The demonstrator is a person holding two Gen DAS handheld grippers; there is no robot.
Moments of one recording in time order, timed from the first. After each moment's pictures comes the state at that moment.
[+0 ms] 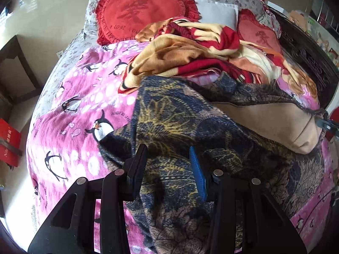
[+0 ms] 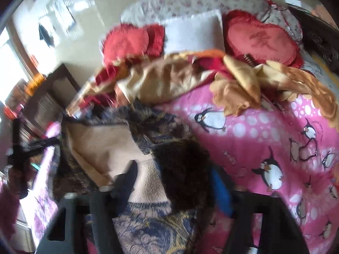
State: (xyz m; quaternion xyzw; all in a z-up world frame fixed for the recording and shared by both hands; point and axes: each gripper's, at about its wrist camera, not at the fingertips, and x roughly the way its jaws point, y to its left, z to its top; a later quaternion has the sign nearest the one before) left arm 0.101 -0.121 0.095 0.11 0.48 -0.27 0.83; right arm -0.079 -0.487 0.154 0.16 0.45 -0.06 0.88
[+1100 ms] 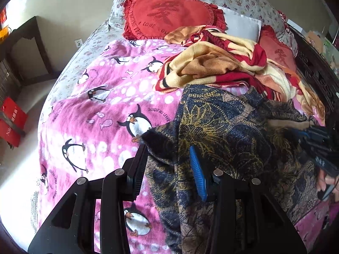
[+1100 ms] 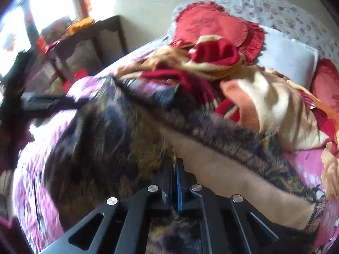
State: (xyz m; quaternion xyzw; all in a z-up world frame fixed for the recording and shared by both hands) left arm 0.120 -0.073 0.099 0.06 0.48 -0.23 0.85; right arm 0.047 -0.339 0.127 0.02 0.44 0.10 0.89
